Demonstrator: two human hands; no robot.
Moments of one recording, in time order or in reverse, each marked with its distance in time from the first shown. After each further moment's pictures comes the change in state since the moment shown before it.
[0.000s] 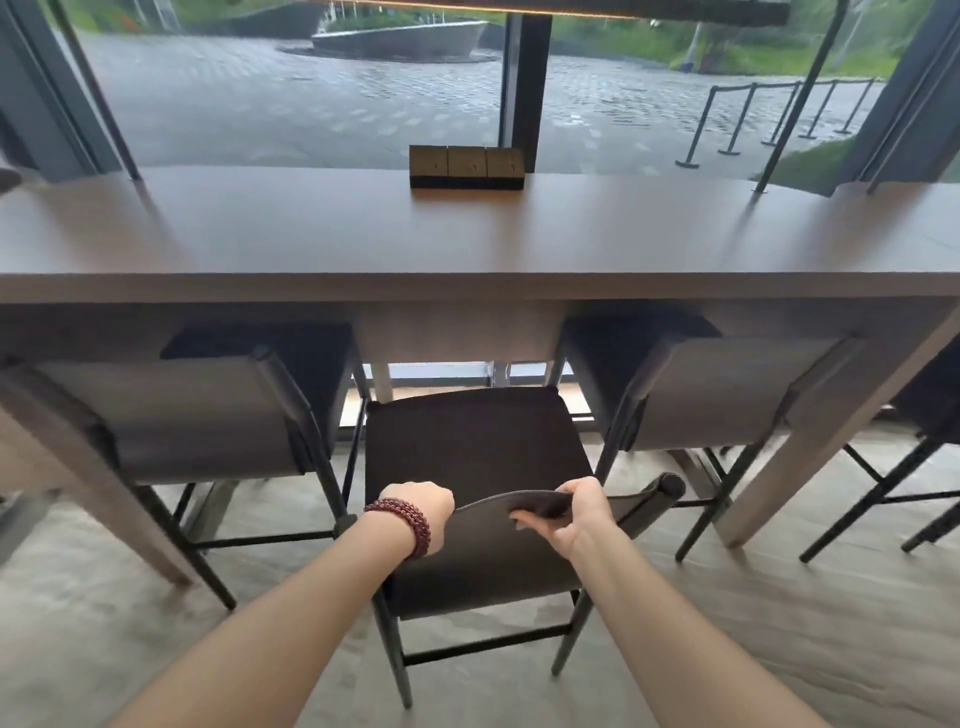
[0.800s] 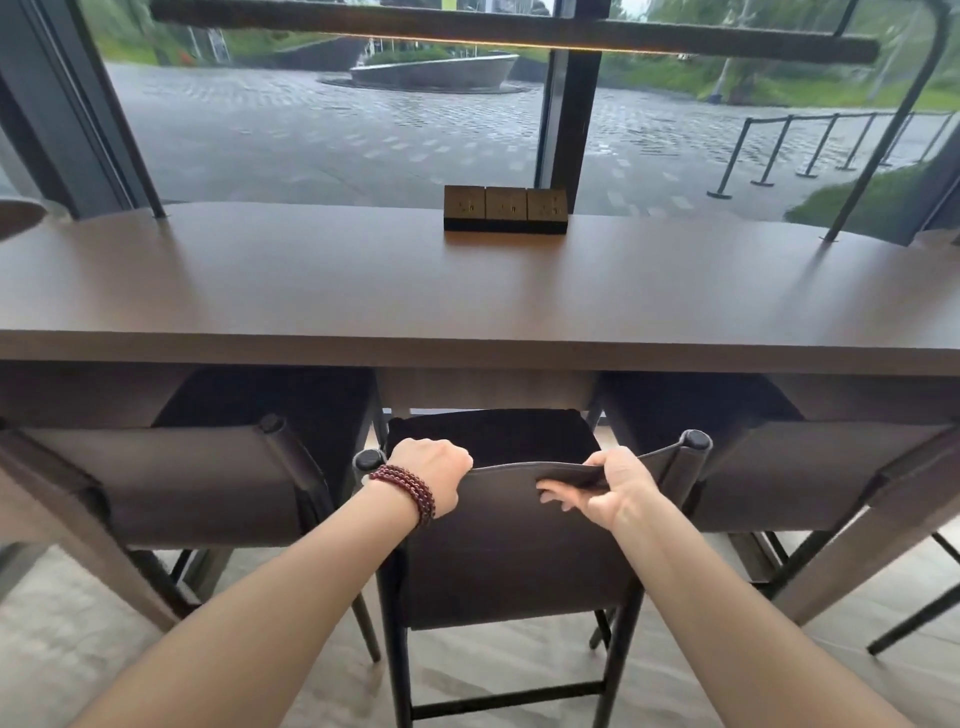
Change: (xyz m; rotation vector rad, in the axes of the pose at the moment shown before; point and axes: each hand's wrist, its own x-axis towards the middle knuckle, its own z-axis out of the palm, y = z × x) left_hand 0.092 -0.080 -0.096 0.103 0.347 0.050; right_hand 0.050 -0.099 0.124 0.016 -0.125 -0.010
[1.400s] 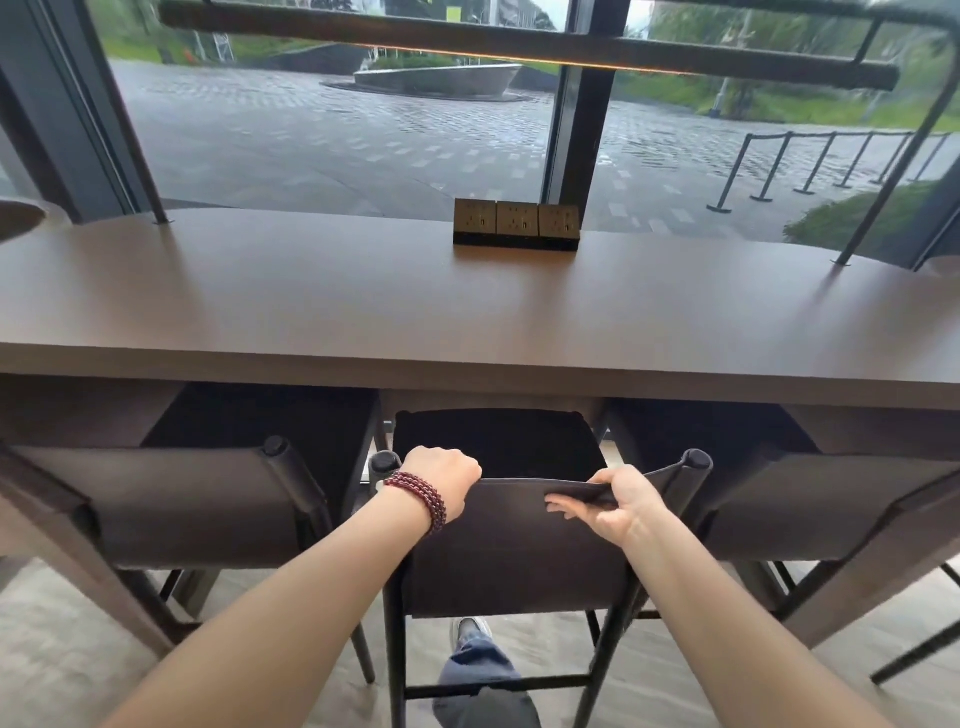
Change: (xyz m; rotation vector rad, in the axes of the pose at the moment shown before) left_hand 0.031 -0.022 -0.001 0.003 -0.043 0.021; right_hand 0.020 -0.011 0.020 -0.007 -0.002 0.014
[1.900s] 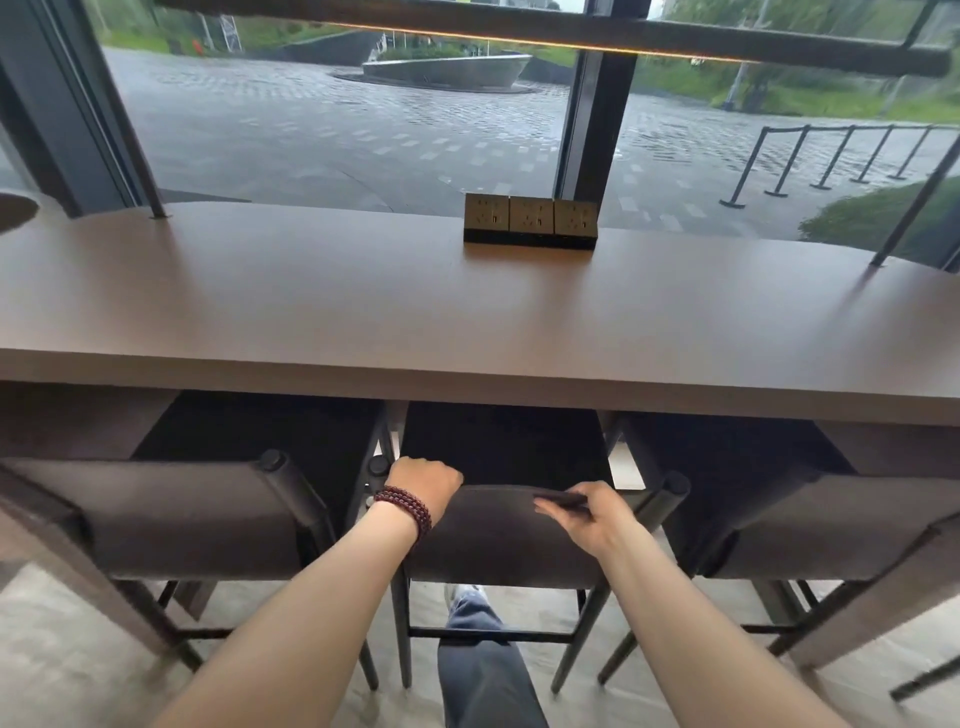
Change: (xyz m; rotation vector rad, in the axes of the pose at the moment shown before) left_hand 0.038 -0.031 0.049 0.048 -0.009 -0.116; right_hand 0.061 0.024 0.023 0.003 -0.022 -0.025
